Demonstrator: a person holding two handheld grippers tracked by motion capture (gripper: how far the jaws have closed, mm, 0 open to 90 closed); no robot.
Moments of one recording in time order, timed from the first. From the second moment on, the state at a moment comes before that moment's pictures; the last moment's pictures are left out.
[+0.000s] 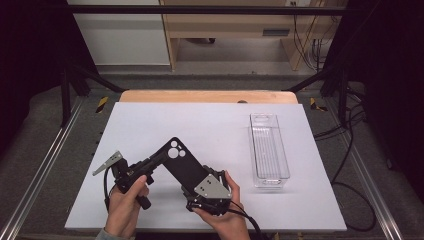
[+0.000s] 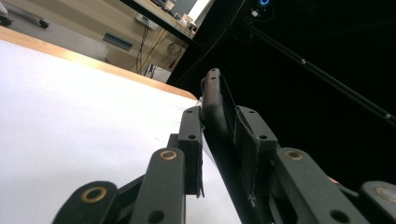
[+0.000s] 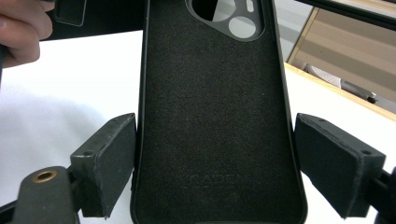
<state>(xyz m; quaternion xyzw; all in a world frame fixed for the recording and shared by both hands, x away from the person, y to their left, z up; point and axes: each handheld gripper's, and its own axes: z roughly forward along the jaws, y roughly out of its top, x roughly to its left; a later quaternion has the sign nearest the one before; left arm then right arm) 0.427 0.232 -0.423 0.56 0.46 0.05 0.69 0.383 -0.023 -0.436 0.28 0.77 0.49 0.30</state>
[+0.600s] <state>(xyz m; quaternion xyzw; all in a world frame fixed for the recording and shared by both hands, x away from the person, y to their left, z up) 0.419 0.221 -0.419 0.56 0.44 0.04 0.70 0.392 -0.024 -0.446 0.30 0.78 0.47 0.27</state>
